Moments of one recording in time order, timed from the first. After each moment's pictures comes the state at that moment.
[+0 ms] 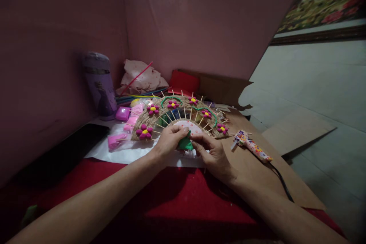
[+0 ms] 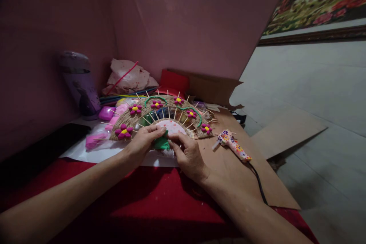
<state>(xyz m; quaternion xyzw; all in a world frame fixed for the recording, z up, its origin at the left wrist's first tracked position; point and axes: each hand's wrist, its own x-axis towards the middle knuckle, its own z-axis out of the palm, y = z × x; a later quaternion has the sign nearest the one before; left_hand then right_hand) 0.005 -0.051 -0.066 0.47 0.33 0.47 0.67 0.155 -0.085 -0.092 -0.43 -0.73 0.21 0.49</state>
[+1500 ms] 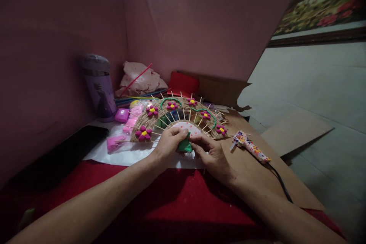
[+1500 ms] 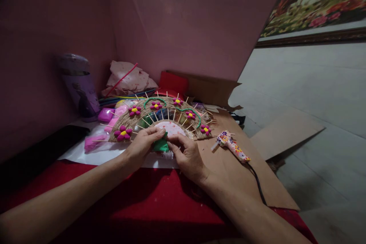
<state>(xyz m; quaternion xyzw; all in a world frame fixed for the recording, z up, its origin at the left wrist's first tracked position) 0.006 -0.054 -0.067 0.48 0.33 0.47 0.66 0.154 -0.087 -0.089 -0.42 -0.72 0.23 0.50</state>
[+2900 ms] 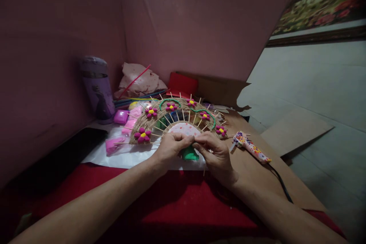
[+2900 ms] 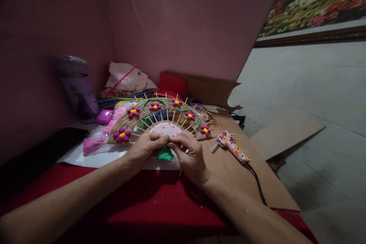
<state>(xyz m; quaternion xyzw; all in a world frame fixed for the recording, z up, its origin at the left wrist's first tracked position) 0.006 -0.054 -0.072 0.52 0.32 0.41 0.67 0.156 -0.088 -0.083 -0.38 -0.71 0.14 0.58</state>
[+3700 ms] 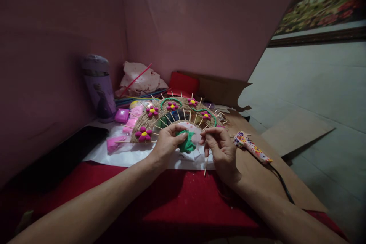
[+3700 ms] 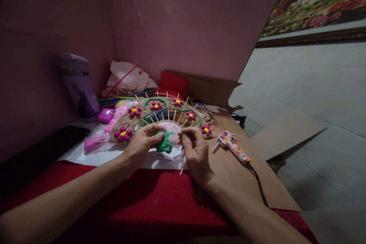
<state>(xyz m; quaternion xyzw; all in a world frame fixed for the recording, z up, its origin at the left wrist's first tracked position) 0.005 -0.049 -0.067 0.45 0.30 0.52 0.66 0.156 -0.089 -0.086 -0.40 -0.59 0.27 0.65</state>
